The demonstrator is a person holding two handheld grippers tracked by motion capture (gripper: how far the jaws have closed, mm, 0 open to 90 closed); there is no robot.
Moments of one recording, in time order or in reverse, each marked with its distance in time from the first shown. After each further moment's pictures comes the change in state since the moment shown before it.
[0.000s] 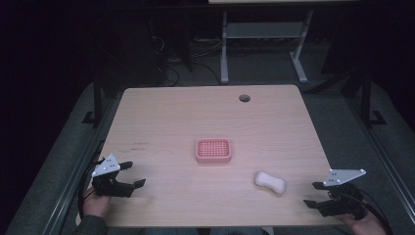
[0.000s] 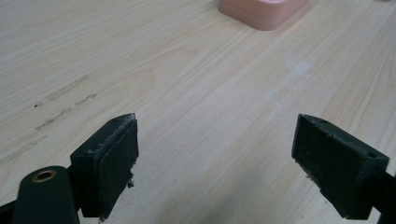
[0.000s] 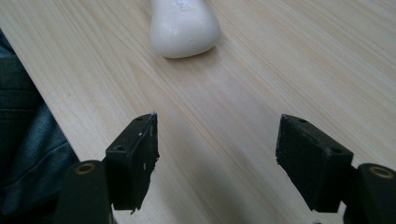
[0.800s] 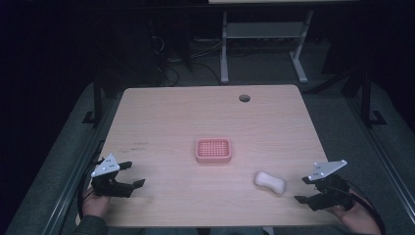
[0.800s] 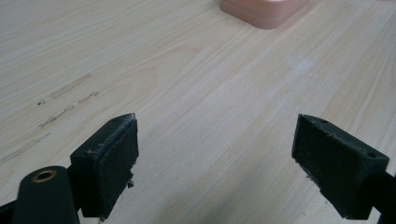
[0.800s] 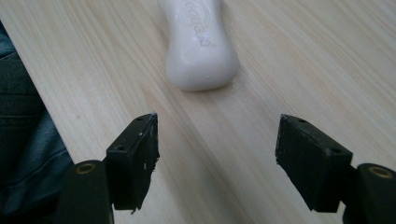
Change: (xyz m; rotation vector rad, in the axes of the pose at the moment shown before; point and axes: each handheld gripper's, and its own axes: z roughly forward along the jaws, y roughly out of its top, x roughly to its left) left arm 0.000 0.000 -0.002 0.004 0.006 0.002; right arm 0.007 0.037 0.011 0.069 0.017 -0.087
